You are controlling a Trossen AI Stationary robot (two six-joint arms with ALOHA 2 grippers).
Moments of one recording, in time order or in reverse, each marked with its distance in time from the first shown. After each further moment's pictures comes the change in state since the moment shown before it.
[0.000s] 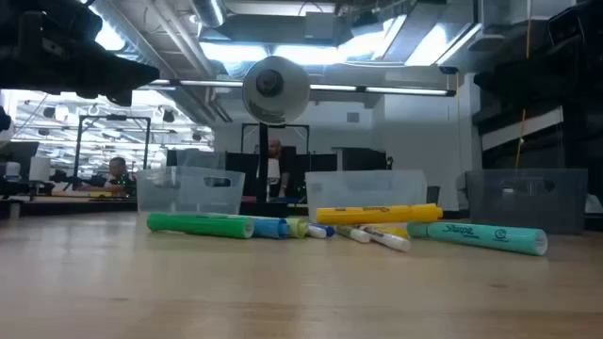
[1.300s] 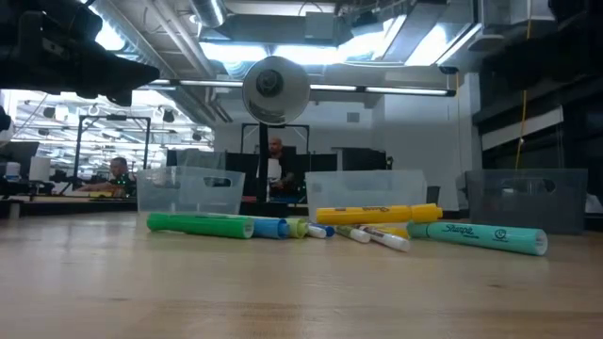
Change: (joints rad) left arm 0.000 0.000 0.000 0.000 0.000 0.000; right arm 0.000 0.072 0.217 -0.277 0.000 0.000
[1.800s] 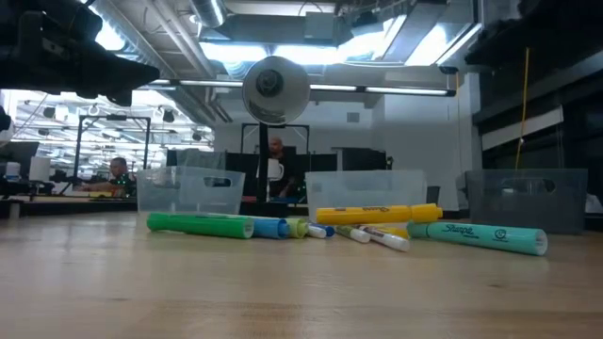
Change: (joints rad) left arm 0.000 0.000 0.000 0.000 0.000 0.000; right arm 0.000 0.511 0.378 -0.255 -0.010 0.078
